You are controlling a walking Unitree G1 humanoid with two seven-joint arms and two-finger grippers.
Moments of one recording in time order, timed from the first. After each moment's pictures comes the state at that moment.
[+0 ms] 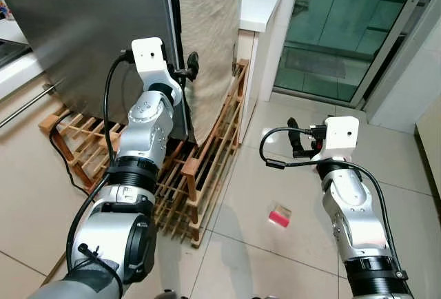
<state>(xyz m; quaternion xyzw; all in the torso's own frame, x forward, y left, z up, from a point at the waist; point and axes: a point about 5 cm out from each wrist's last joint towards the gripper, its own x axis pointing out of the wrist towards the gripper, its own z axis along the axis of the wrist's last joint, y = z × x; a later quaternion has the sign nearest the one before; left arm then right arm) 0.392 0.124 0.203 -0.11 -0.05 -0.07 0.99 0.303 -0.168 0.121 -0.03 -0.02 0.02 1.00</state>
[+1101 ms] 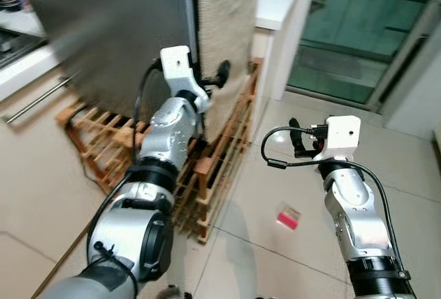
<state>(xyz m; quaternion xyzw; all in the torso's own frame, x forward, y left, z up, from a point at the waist) 0.390 0.050 0.195 -0.22 -0.02 -0.26 0.94 0.301 -0.173 0.123 -0.03 -0.02 0.02 1.00</state>
